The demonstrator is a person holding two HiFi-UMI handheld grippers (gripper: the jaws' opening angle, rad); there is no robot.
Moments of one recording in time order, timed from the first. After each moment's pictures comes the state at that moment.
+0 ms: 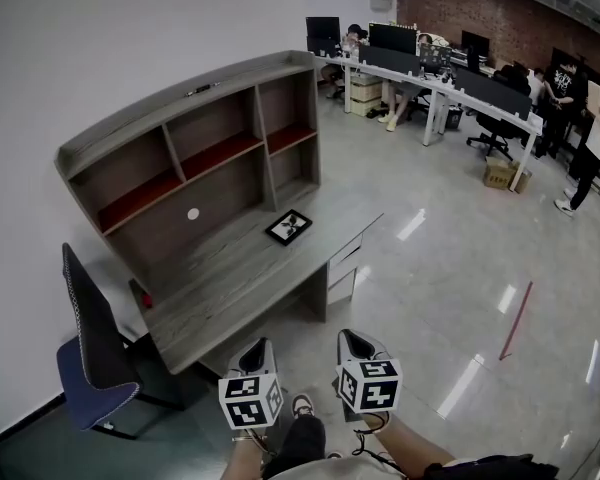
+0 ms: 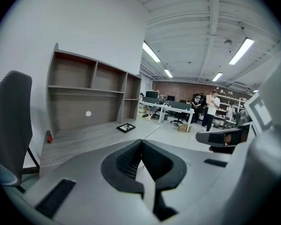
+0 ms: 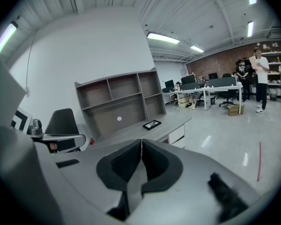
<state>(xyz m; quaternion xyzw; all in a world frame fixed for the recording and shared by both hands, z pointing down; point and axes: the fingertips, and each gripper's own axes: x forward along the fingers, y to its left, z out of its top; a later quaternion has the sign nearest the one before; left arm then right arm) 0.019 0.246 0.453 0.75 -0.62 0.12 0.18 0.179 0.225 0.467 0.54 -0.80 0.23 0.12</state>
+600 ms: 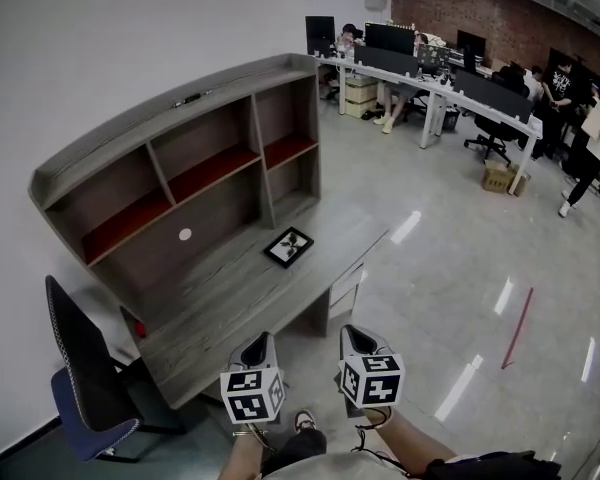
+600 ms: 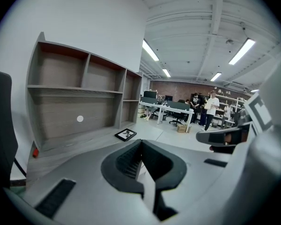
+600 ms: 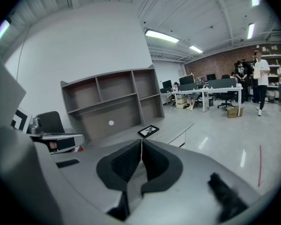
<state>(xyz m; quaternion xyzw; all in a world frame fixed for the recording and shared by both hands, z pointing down) 0.005 0.130 0.454 0.77 -0.61 0.12 0.18 0.167 0.117 0.468 0.55 -0.79 0.22 0.12</state>
